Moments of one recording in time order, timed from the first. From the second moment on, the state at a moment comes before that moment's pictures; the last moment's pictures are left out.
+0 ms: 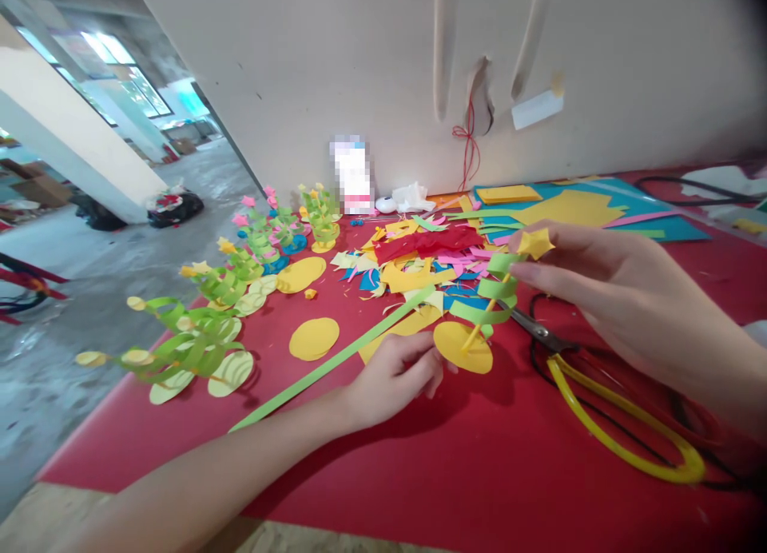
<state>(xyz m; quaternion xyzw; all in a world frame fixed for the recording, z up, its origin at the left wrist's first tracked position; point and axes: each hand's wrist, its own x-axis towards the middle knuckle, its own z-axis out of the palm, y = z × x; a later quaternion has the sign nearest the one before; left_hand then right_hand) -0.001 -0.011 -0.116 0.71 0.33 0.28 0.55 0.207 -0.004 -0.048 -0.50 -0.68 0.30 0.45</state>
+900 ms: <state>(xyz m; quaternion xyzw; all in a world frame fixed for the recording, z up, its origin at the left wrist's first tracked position) -0.002 -0.011 -0.114 0.71 0.34 0.27 0.55 0.209 -0.004 -0.049 -0.49 -0.69 0.30 0.44</state>
